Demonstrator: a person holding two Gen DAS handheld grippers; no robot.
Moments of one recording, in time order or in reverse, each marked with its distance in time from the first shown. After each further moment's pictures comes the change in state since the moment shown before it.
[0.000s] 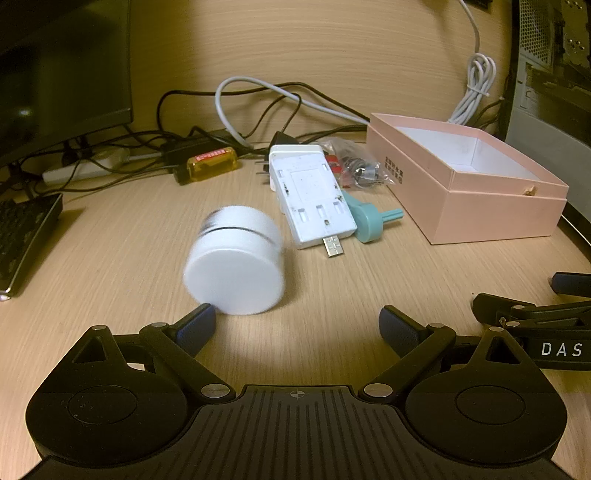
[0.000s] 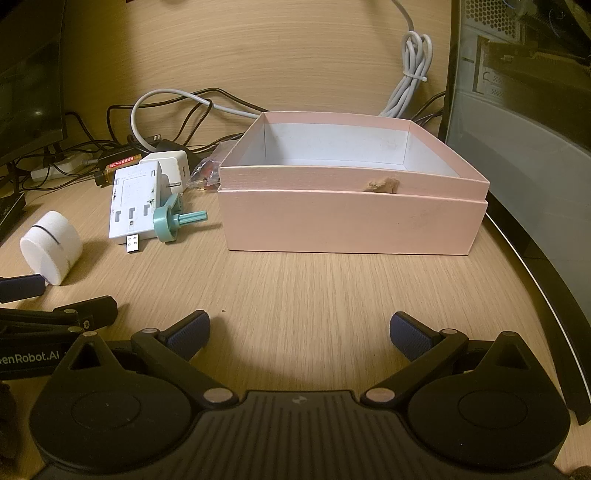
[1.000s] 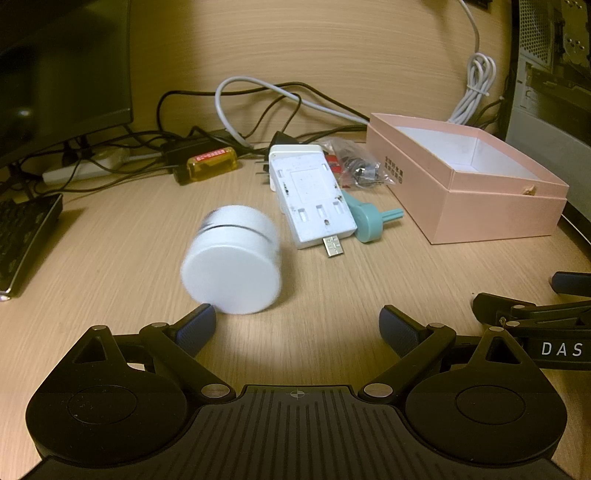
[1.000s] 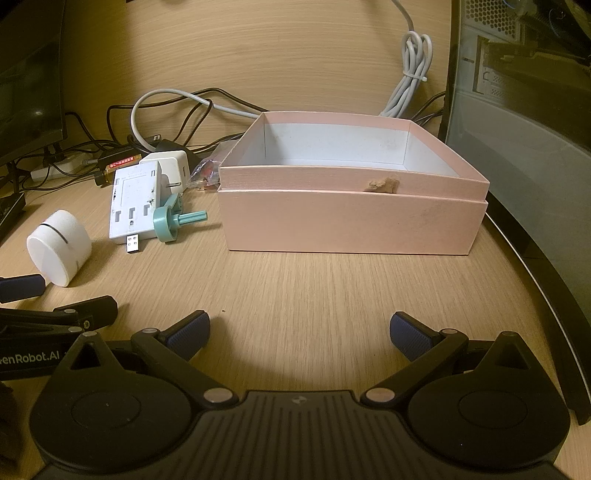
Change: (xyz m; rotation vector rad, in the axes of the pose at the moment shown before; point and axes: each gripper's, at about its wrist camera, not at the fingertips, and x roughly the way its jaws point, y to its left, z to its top) left arm 0.001 0.001 -0.002 0.000 0.000 0.000; right arm 0.000 0.000 0.000 0.000 0.000 0.000
